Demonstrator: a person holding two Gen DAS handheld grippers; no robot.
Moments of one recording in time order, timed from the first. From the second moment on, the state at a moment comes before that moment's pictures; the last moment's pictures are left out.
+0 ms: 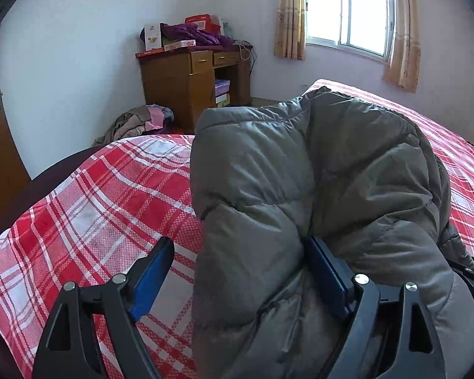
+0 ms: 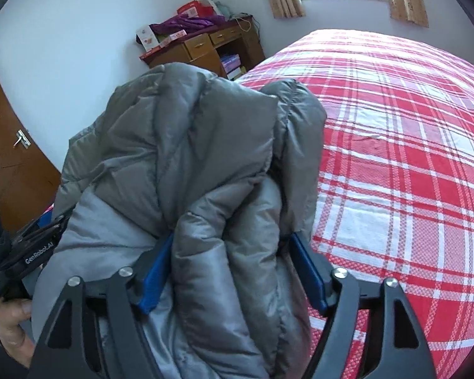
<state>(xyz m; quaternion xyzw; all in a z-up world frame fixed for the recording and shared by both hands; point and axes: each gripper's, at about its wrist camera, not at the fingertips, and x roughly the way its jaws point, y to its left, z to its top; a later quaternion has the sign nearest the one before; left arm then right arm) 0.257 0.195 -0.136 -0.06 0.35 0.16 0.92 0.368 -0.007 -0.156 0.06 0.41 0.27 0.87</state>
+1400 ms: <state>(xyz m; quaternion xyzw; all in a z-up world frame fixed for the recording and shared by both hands) 0.097 0.141 0.017 -0.06 0.24 0.13 0.96 0.205 -0.032 0.009 -0.04 0.23 0.23 0.94</state>
